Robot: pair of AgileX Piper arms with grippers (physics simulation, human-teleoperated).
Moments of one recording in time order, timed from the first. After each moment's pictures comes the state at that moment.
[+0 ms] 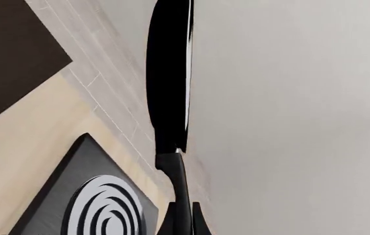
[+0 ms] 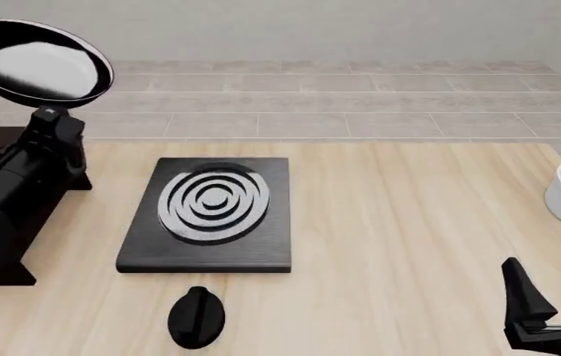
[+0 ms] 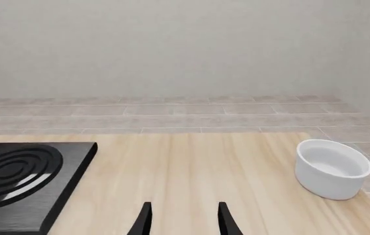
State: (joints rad) left arm -0.06 1.13 -0.62 -0.36 -1.03; right arm 0.00 0.17 0.00 -0.15 0.01
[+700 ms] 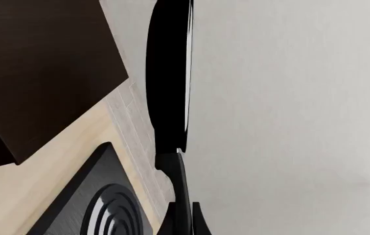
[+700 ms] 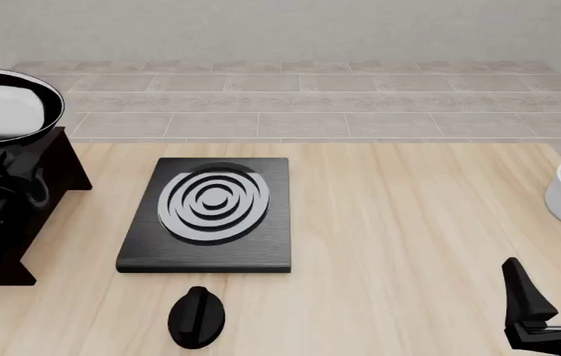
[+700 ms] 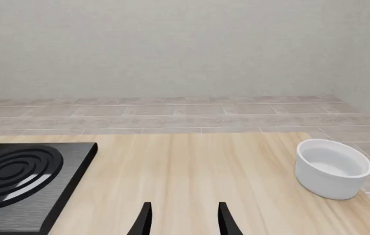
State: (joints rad) left arm 0.10 1.04 -0.41 -0.50 -1.24; right arm 0.00 0.17 0.00 -0.15 0.01
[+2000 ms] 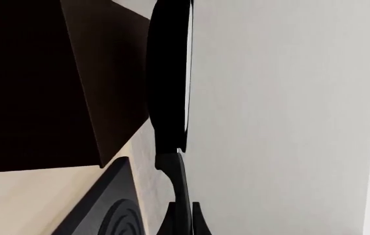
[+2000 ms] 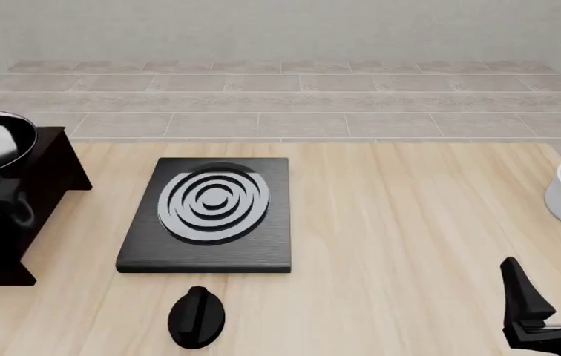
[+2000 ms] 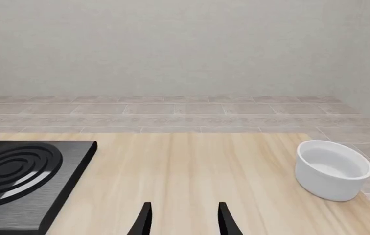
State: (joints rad) left arm 0.22 1.13 -0.30 -0.67 -1.40; right arm 0.00 0.18 0.00 -0.16 0.00
